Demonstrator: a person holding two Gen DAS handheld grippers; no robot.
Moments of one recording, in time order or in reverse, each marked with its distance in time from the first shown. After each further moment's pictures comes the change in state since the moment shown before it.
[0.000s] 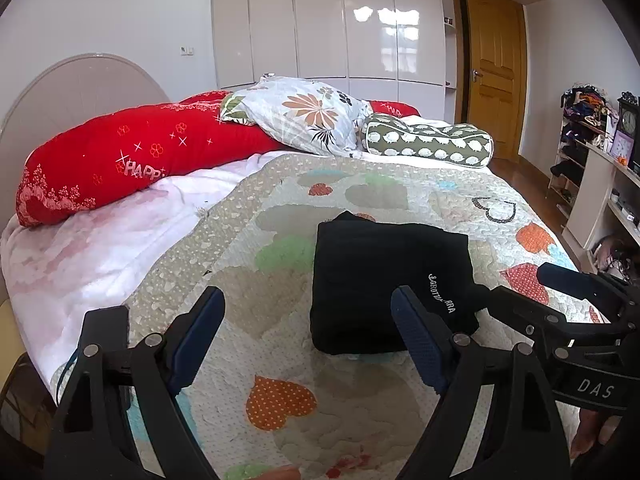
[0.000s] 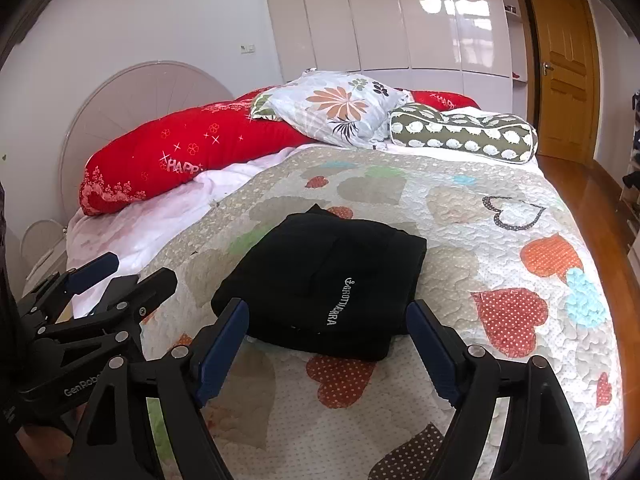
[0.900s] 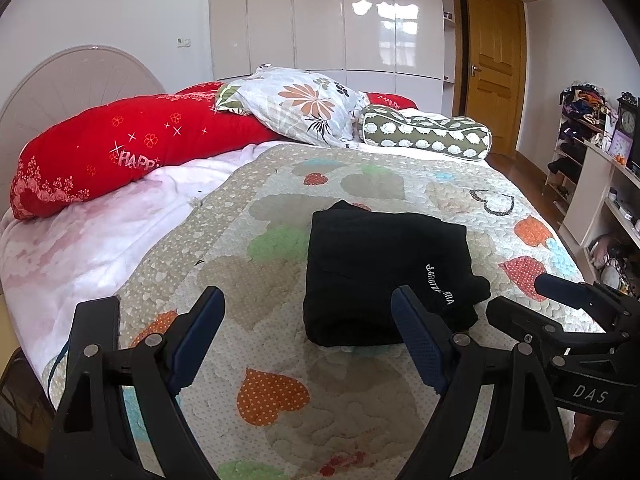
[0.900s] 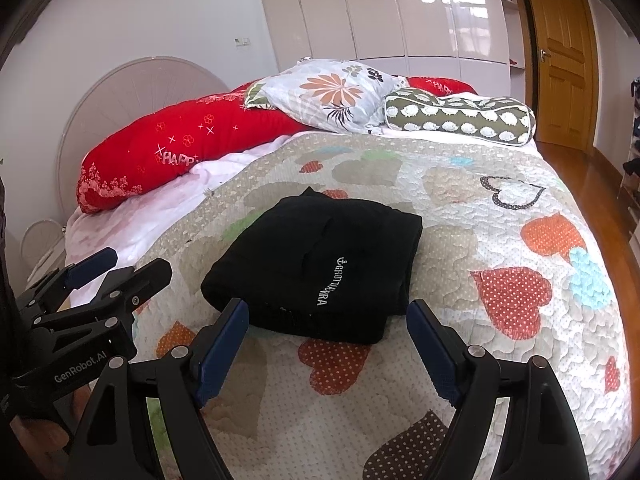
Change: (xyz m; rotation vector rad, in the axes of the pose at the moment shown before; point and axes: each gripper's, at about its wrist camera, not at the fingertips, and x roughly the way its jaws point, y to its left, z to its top) left arm 0.006 -0.002 -0.007 -0.009 0.029 -0.018; right arm 0.007 -0.011 -0.013 0.032 0.035 0.003
